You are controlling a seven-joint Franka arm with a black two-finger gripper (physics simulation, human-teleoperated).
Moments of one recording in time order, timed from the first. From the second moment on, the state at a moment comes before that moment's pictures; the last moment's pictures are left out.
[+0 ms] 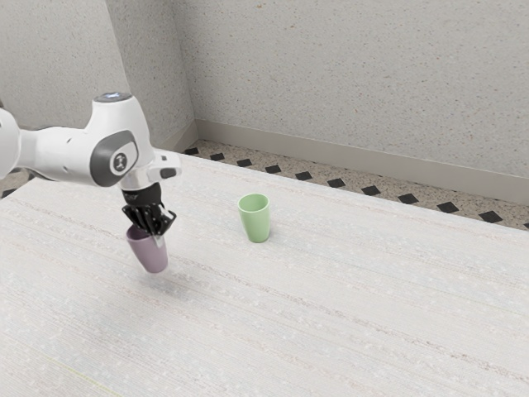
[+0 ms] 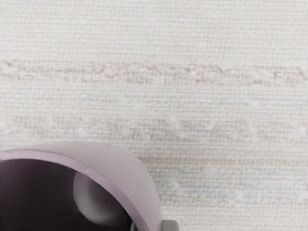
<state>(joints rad) -0.07 0.09 0.18 -2.12 -0.03 2.20 0.11</state>
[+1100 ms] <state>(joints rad) -0.09 0.22 0.04 -1.60 0.01 1.84 0.13</state>
